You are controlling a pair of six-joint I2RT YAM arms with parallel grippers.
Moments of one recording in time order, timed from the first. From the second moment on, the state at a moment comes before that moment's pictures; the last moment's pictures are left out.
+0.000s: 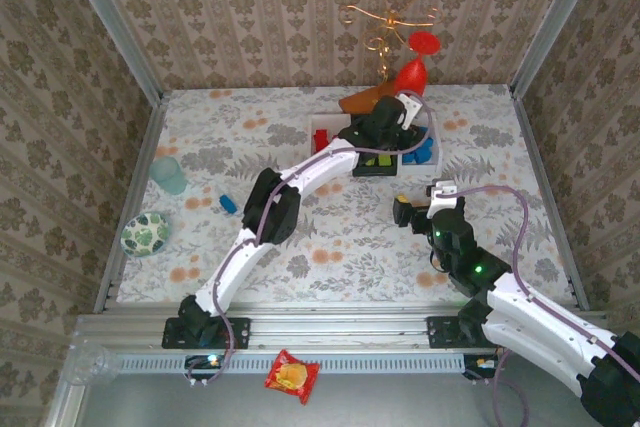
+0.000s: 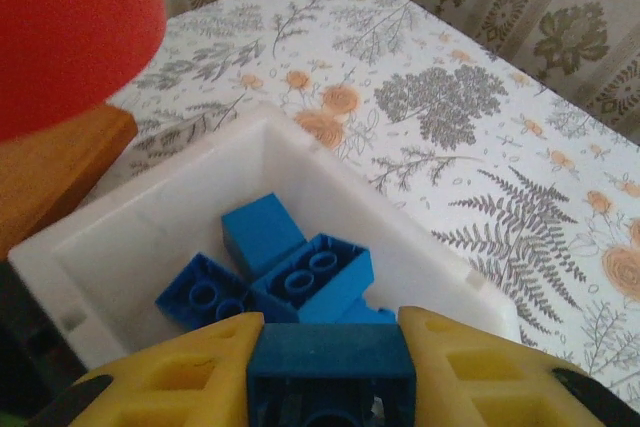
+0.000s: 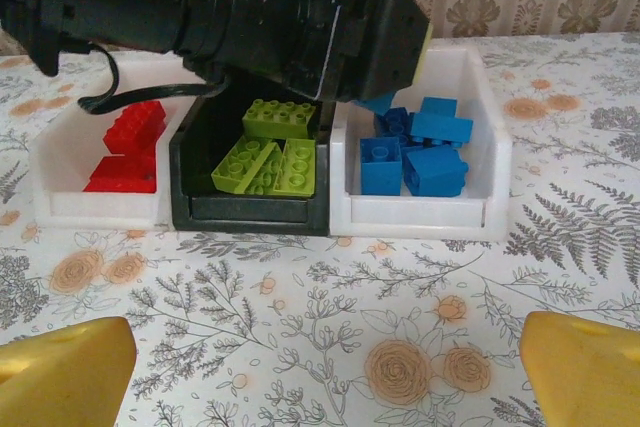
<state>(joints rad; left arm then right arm) -0.86 2.58 2.37 -0.25 0.13 -0.14 0.60 0.71 0.32 0.04 0.50 0.26</state>
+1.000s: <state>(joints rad) -0.46 1.40 0.86 -0.21 -0.10 -0.23 0.67 0.91 0.33 0.16 0.23 0.17</state>
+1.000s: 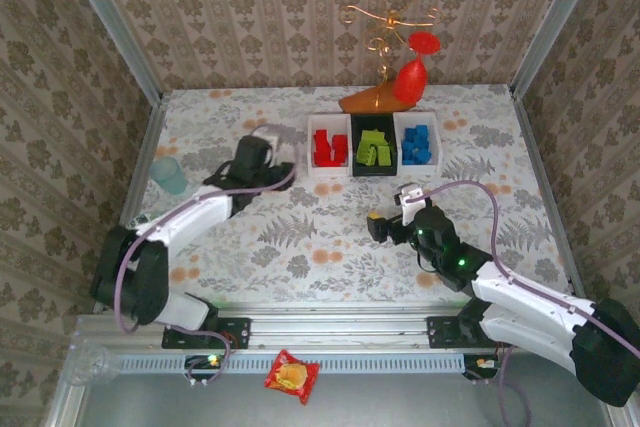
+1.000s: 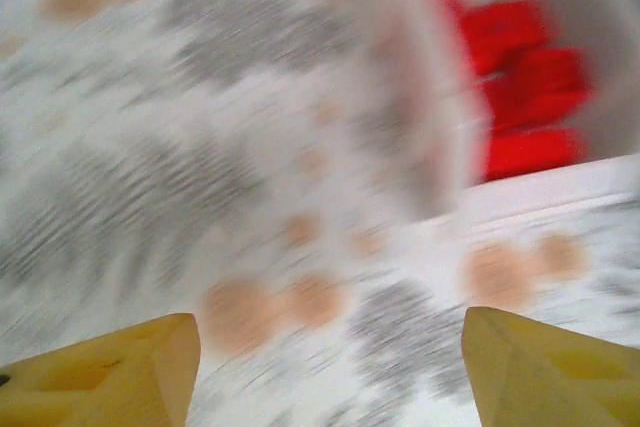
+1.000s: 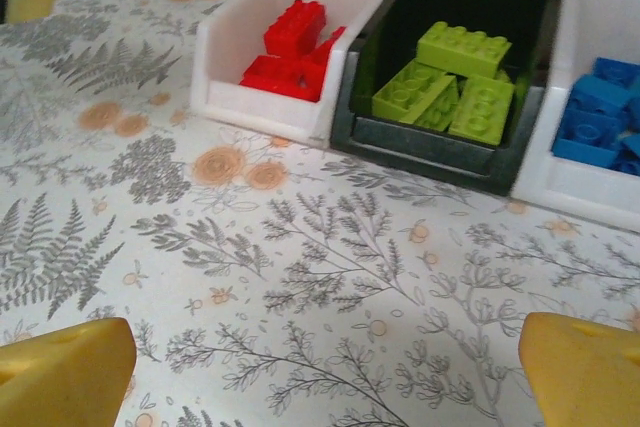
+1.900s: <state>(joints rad) -0.17 1.64 0.83 -0.32 -0.09 -0.33 0.73 1.11 0.42 0.23 -0.10 0.11</state>
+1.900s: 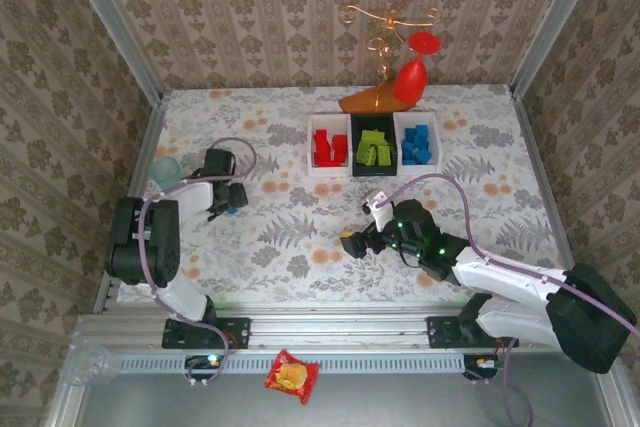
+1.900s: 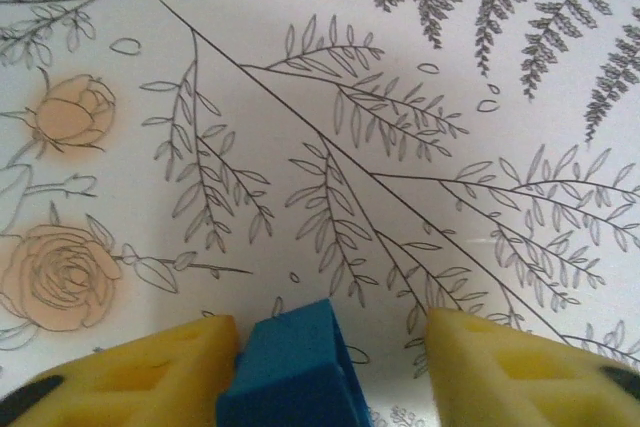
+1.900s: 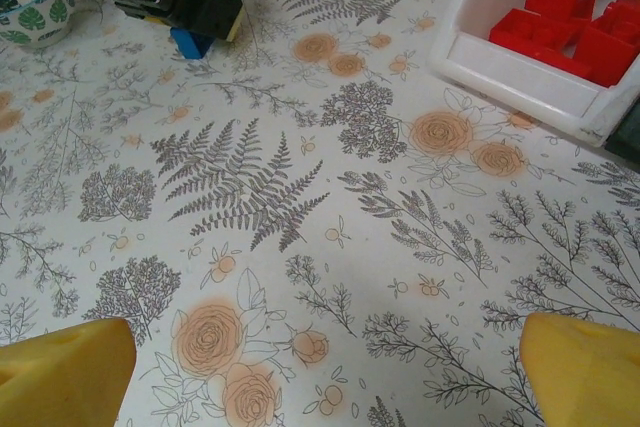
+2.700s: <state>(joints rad) -0.63 1.58 1.06 -0.23 -0.12 -0.30 0.71 1.02 0.41 0.20 0.19 0.14</state>
